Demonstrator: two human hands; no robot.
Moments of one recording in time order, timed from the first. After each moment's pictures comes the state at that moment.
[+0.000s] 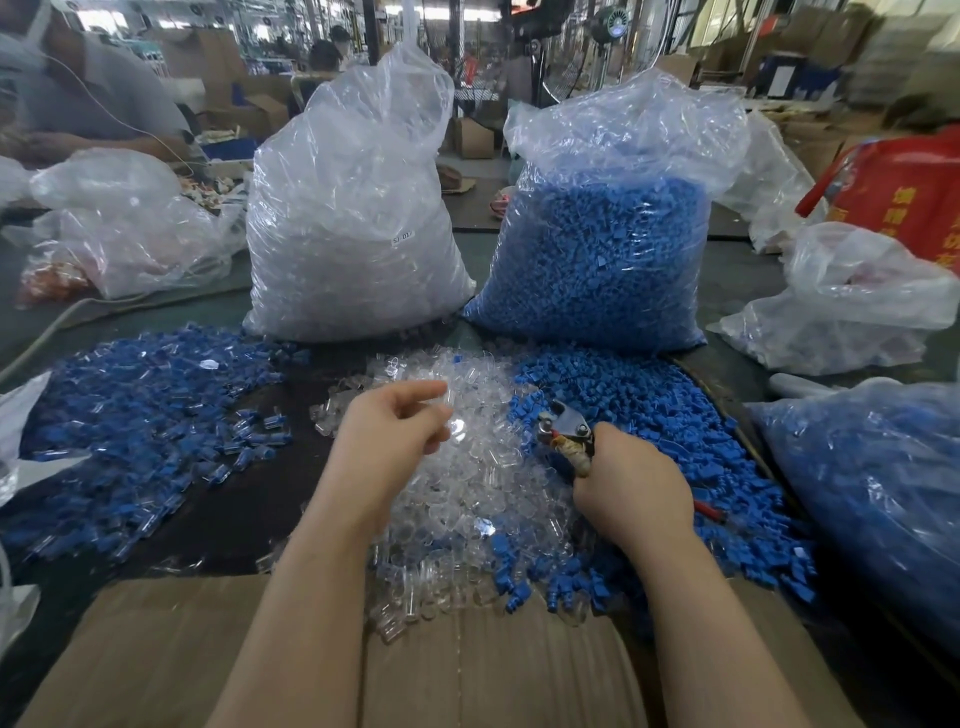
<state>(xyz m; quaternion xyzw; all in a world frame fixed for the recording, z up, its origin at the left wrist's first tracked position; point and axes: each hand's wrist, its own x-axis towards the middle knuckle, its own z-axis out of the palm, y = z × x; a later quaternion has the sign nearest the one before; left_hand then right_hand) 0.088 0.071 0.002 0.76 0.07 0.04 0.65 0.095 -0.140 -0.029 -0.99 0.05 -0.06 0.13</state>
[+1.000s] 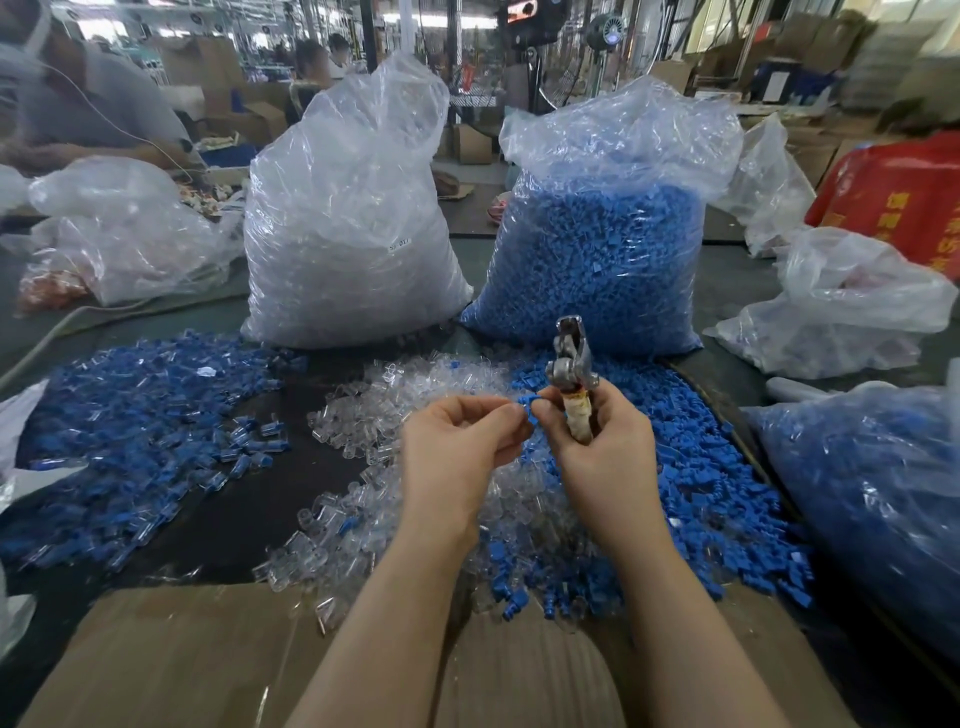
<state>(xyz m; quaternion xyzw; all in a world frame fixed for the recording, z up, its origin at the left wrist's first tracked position) 0.075 0.004 0.011 0.60 0.10 0.06 0.79 0.086 -0.114 -0.010 -0.78 -0.05 -0.22 0.58</state>
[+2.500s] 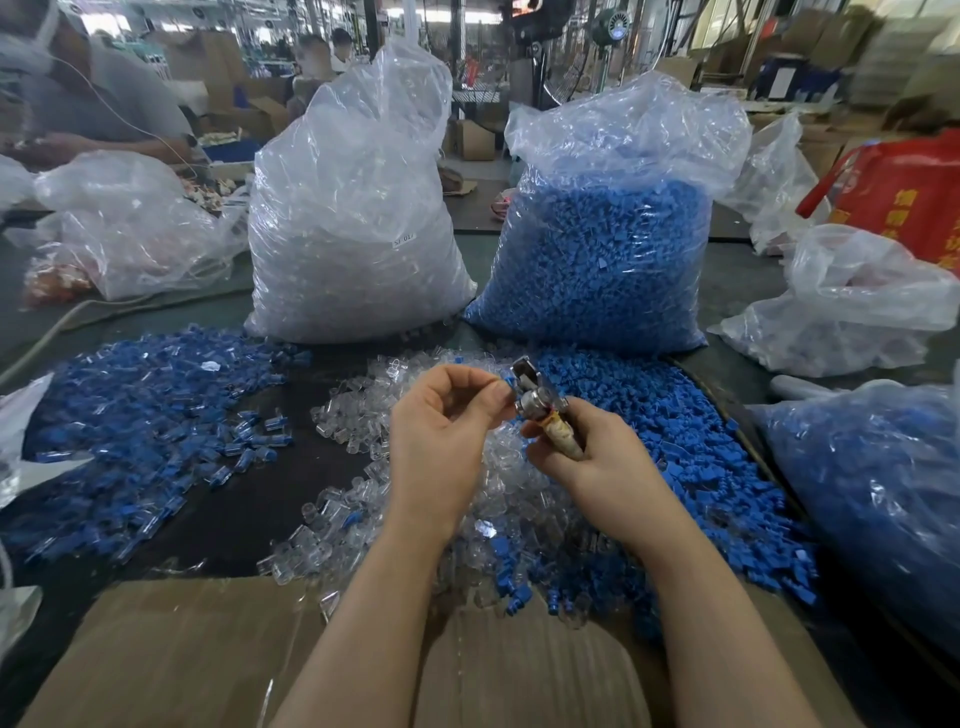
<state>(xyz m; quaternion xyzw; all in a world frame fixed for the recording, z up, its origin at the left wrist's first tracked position) 0.079 0.020 0.005 0.64 -0.04 0.19 0.75 0.085 -0.130 -0.007 -0.87 -0.12 -0.03 0.47</state>
